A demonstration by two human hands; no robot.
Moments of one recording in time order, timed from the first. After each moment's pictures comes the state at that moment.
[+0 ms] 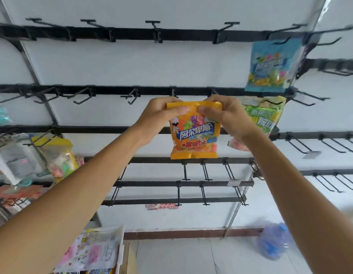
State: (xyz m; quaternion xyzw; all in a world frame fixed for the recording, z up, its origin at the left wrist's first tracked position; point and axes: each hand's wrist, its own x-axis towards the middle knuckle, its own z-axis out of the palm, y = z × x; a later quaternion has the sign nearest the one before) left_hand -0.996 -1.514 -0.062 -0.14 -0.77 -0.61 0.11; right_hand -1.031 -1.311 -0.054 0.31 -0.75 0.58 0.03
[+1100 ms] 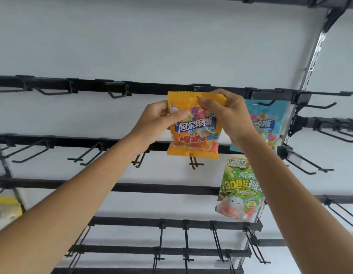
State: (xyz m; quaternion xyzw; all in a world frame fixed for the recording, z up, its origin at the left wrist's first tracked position) left_hand -1.147 -1.462 0.026 -0.18 -0.76 -0.59 0.20; right_hand -1.182 -1.273 0.047 0.33 -0.69 0.63 0.15
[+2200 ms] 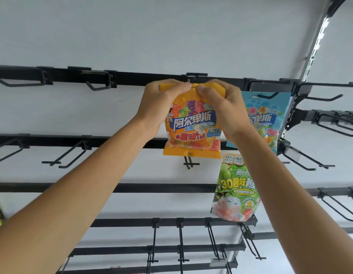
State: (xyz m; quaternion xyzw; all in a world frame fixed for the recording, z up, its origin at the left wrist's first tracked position) left_hand -1.177 -1.436 0.046 -0.16 -0.70 -0.65 0.26; right_hand -1.199 -1.279 0.043 0.34 -0.67 0.64 0.16
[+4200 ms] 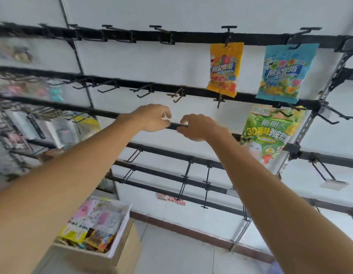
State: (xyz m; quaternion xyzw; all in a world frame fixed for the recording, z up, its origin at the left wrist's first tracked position) left_hand -0.999 -1.482 -0.053 0.12 -0.98 -0.12 0.04; right_hand -1.079 -1.326 -0.073 0.37 -0.92 0.10 -0.02
